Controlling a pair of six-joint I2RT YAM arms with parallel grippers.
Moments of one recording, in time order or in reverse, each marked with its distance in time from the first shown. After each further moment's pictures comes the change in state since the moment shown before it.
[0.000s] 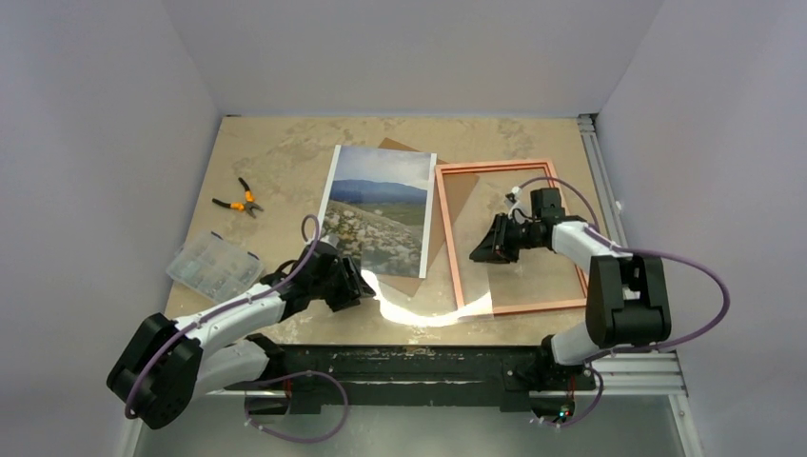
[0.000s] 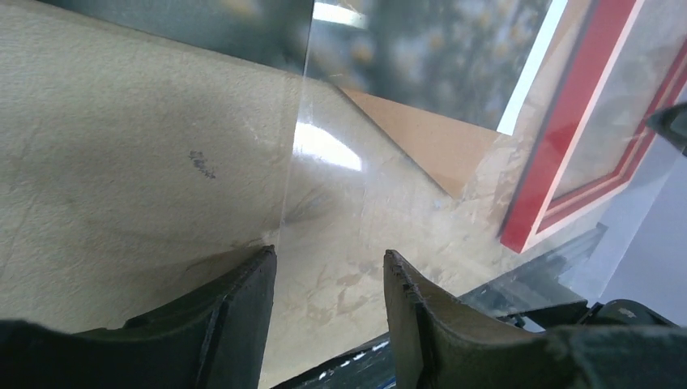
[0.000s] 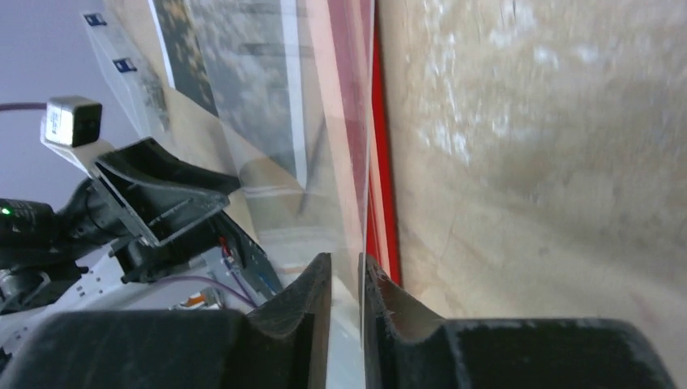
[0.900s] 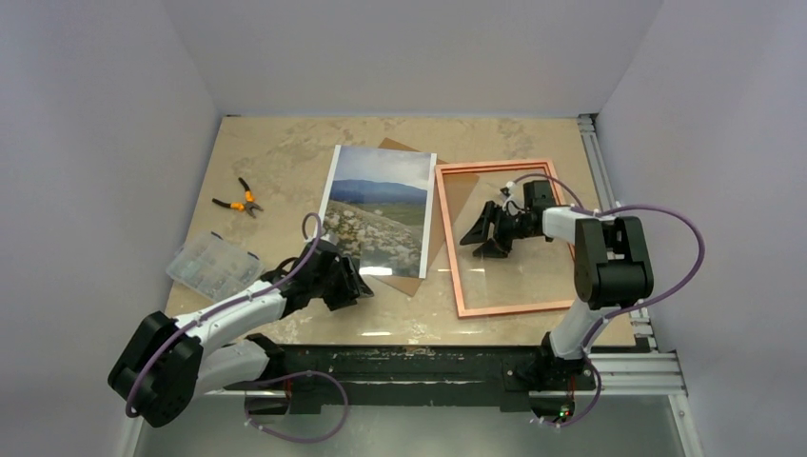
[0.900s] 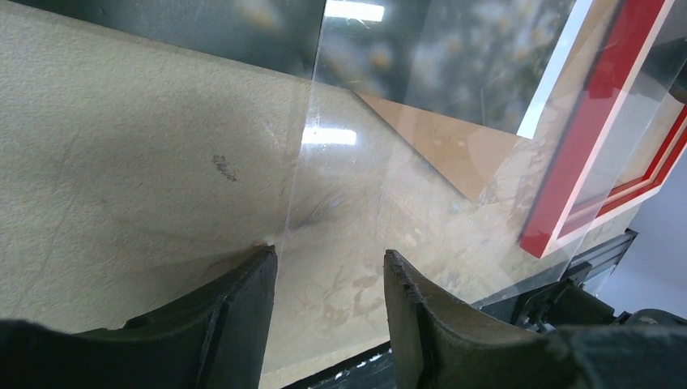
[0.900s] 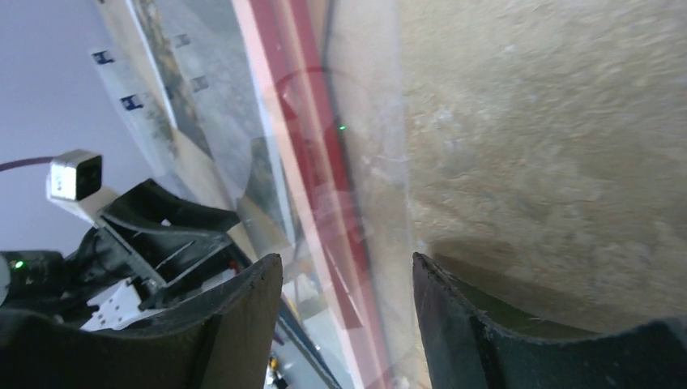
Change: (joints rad) left arm 0.003 0.008 0.035 -0.074 -0.035 0.052; right arm -0.005 0.208 0.093 0.065 0.020 0.021
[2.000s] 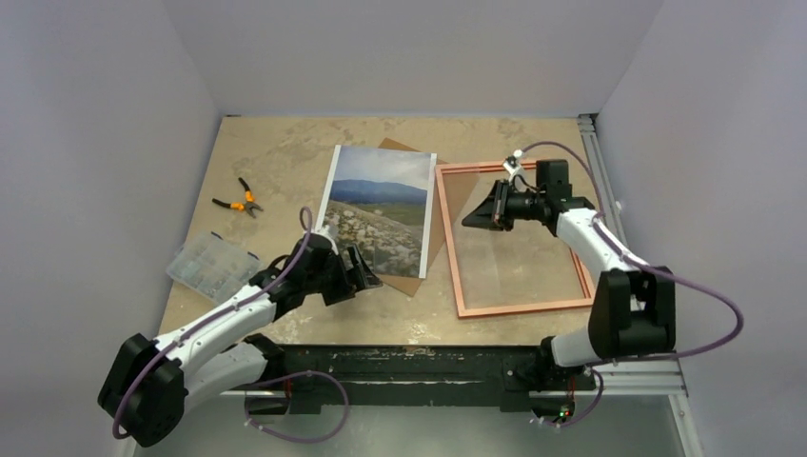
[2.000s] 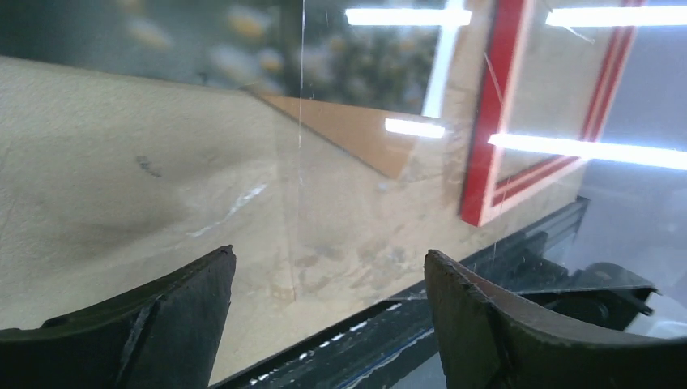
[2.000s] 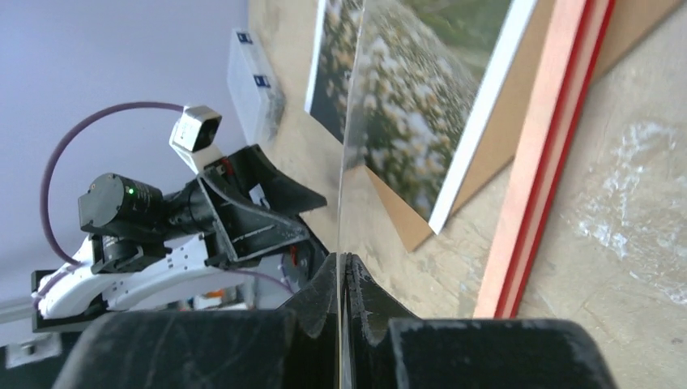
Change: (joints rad) left arm 0.001 -0.101 0.031 -0.033 0.039 0.035; right arm 0.033 -0.273 0.035 -0.011 -0.165 0.088
